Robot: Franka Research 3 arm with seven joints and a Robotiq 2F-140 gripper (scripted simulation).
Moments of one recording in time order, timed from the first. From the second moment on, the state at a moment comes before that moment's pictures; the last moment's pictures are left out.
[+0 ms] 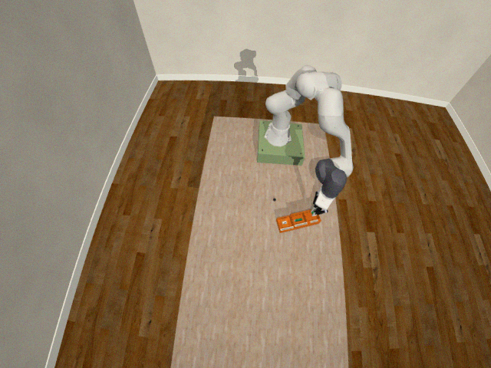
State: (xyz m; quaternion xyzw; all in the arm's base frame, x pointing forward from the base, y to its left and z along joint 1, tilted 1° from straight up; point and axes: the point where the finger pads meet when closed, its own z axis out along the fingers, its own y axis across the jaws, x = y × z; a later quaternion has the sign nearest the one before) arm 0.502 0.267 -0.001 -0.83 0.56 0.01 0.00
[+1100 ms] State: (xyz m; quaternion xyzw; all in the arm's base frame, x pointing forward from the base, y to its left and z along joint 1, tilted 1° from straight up) arm 0.497 0.265 -0.045 -0.83 0.55 0.01 0.00
